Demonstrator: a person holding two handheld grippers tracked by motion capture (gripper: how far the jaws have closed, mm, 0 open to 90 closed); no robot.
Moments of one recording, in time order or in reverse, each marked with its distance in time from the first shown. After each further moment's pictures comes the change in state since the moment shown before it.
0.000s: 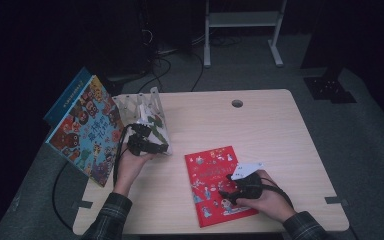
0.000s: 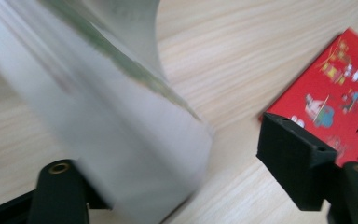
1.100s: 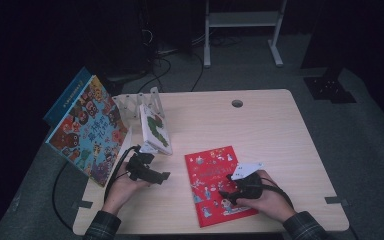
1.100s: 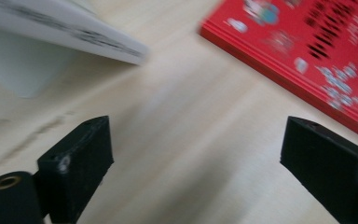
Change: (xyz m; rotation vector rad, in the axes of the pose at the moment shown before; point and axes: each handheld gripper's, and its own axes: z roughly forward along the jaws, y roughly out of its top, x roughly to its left) left arm -0.042 -0.060 -0.012 0.057 -0.060 0.229; right arm 0.000 0.000 0.000 0.001 -0.001 0.001
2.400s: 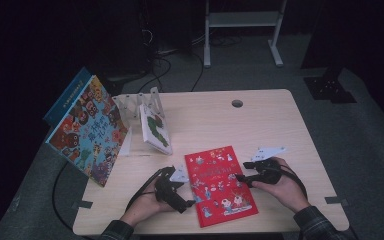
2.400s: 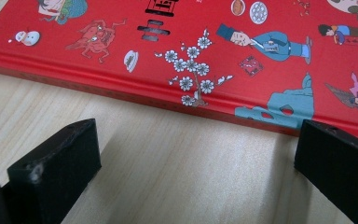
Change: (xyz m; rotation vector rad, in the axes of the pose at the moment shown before) left arm -0.070 -0.010 0.053 -0.021 -0.183 0.344; right arm -0.047 -0.004 -0.039 -0.018 -0.073 0.168
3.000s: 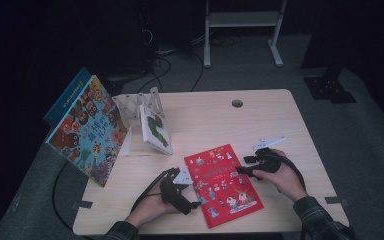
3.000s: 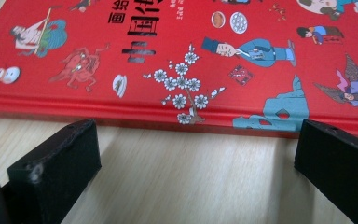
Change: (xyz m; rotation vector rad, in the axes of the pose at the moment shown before) left arm -0.008 0.006 0.011 -0.062 -0.028 0.029; right arm -0.036 0.003 0.018 0.019 0.066 0.139
